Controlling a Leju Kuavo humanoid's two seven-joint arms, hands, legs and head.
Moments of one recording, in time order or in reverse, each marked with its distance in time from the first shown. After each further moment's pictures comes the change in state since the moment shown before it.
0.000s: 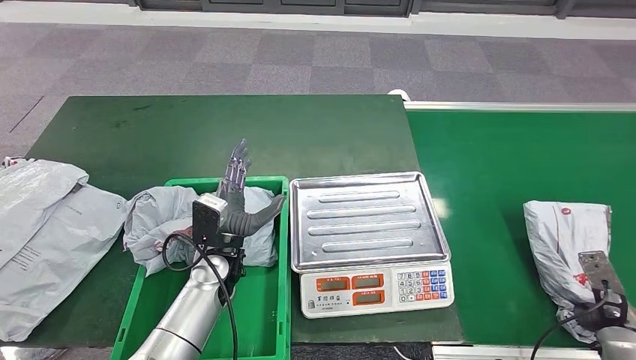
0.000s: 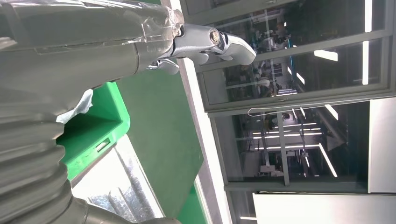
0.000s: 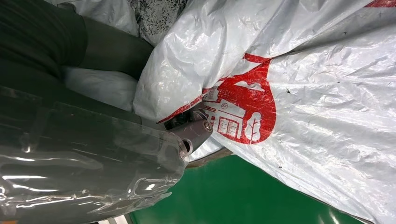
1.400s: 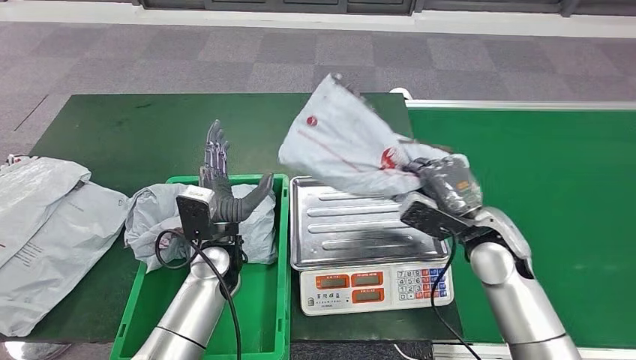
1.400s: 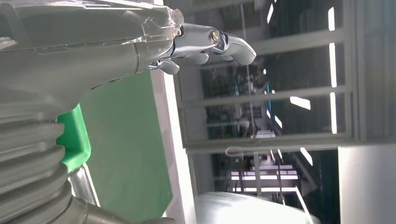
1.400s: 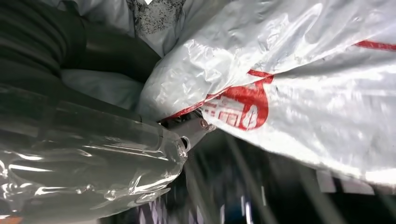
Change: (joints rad) left arm 0.001 -0.035 0.002 -0.115 0.016 0.164 -0.001; right arm -0.088 0.206 0.762 -0.910 0.058 0.232 -0.227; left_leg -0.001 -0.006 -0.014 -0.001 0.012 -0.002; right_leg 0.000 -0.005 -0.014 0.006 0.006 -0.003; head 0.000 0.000
